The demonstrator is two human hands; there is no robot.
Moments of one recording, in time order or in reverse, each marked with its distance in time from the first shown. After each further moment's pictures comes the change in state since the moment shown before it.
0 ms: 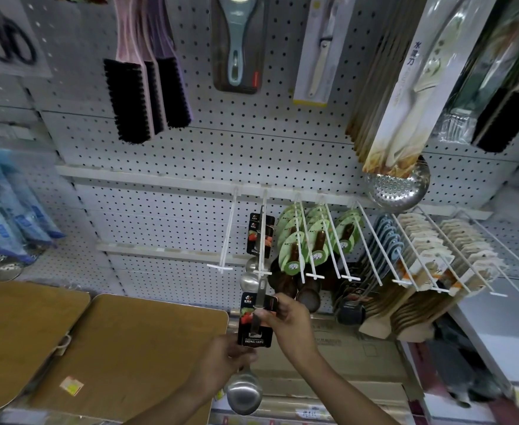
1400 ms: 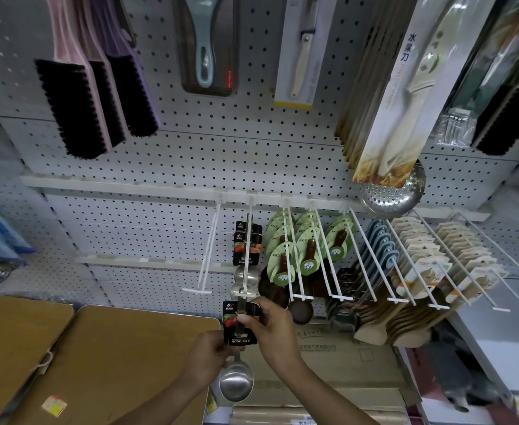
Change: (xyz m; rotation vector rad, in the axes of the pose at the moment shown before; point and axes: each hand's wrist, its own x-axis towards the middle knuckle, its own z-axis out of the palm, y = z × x) left_hand 0.058 0.002 -0.006 -0.022 0.065 -0.038; right_hand 0.040 0.019 -0.001 -0.193 -0.008 -0.034
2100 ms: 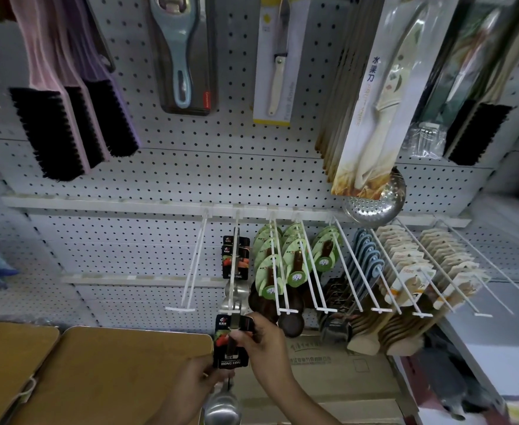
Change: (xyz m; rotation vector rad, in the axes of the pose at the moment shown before) left_hand -0.013 0.002 -0.001 0.105 -0.015 0.032; right_hand -0.007 0.001 -0.006 0.099 0.038 0.018
